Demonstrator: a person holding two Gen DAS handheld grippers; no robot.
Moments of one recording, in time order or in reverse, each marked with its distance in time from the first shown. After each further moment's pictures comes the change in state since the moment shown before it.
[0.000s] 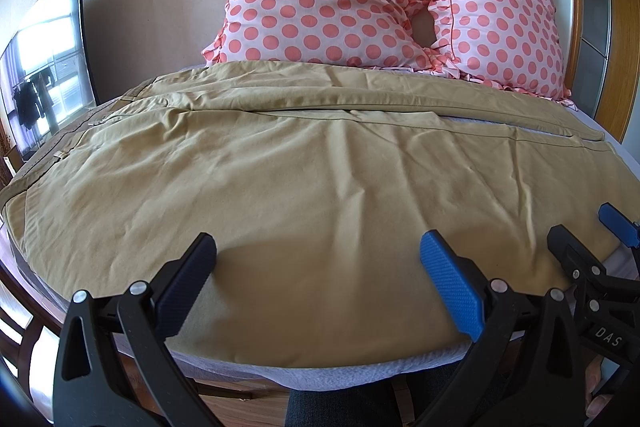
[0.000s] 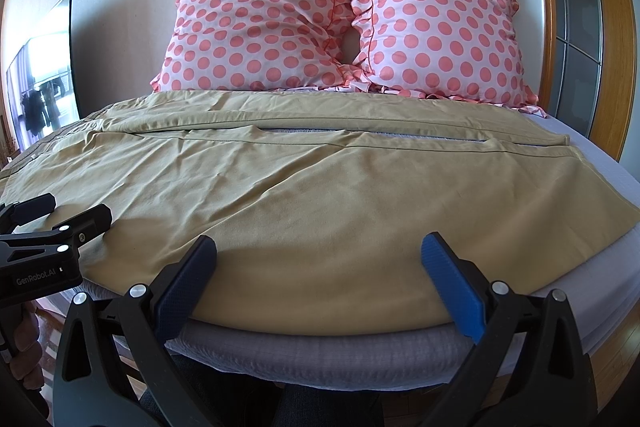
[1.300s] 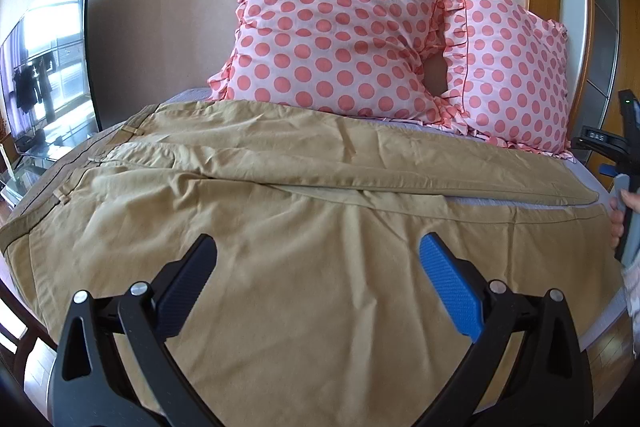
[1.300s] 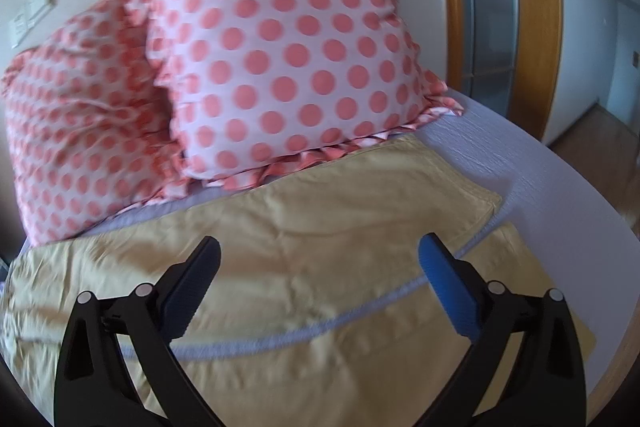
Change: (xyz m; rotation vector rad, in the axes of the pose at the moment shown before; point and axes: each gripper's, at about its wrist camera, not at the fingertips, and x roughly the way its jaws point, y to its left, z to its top) left arm 0.000 0.023 0.078 -0.074 -0.046 -0.041; right arm 0.126 -0.213 0.177 0.371 0.161 -0.299
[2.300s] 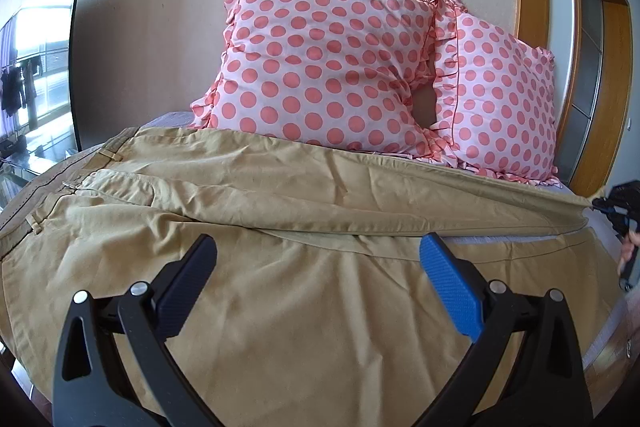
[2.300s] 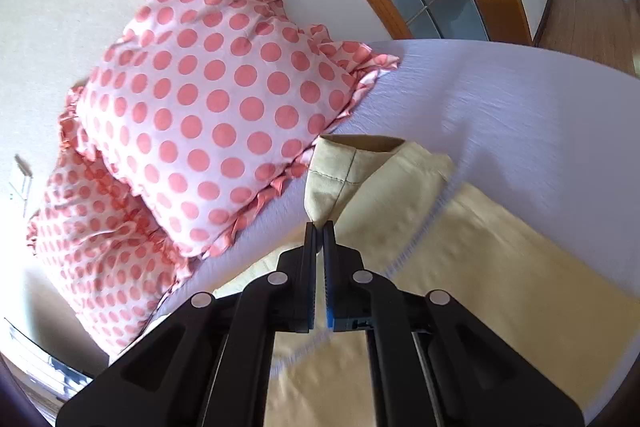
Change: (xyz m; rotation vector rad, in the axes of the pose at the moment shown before) left arm 0.017 0.018 0.008 -0.025 -0.105 -0.093; right arm -0.006 -0.143 -0.055 0.470 -0.033 0.233
